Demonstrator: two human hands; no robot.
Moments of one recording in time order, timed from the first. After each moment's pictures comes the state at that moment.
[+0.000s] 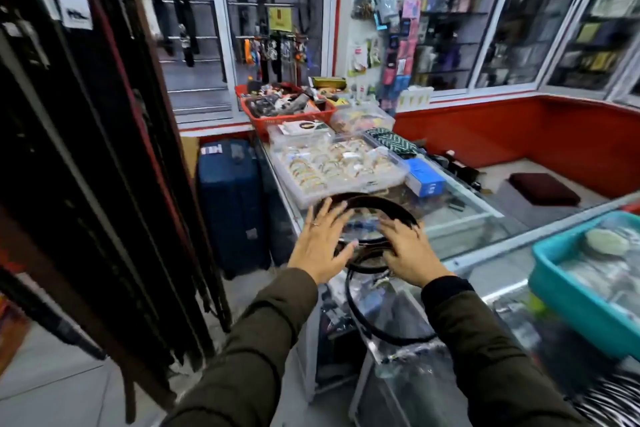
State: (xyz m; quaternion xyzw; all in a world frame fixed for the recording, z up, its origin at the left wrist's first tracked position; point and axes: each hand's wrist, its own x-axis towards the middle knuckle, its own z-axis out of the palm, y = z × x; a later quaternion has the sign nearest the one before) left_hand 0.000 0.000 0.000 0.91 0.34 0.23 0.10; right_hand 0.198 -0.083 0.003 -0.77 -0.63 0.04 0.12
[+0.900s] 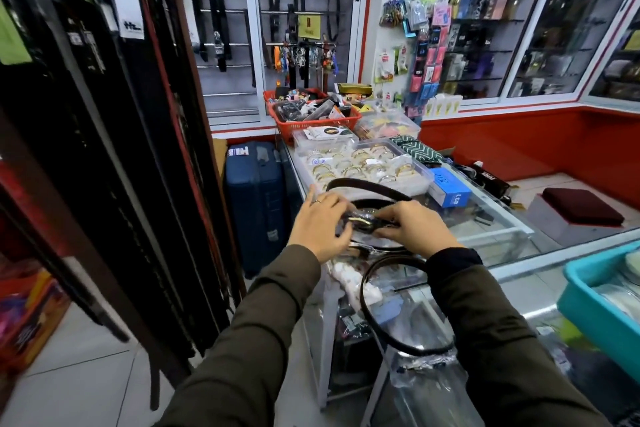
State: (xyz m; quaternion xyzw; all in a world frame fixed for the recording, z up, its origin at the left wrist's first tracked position) left_hand -0.026 0.021 0.043 0.89 0.35 0.30 0.01; right_hand 0.166 -0.055 0.081 -0.72 -0.68 0.00 0.14
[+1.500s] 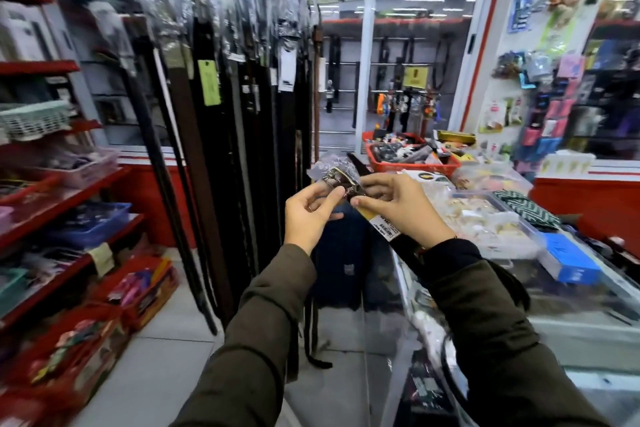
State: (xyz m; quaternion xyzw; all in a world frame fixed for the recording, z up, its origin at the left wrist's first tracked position) left_hand -0.168 0.000 0.128 0.50 0.39 0.66 0.41; right_hand 0.009 -0.004 0.173 -0.46 -0.74 0.24 0.43
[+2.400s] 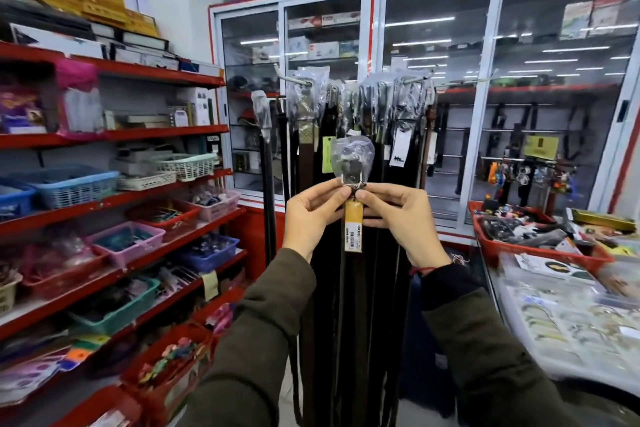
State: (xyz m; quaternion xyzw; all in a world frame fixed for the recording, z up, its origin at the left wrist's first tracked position) left_hand -0.301 -0.029 0.241 0.45 0.35 0.75 0.33; right_hand -0.152 0.028 0.248 -0.22 -0.65 0.48 0.55
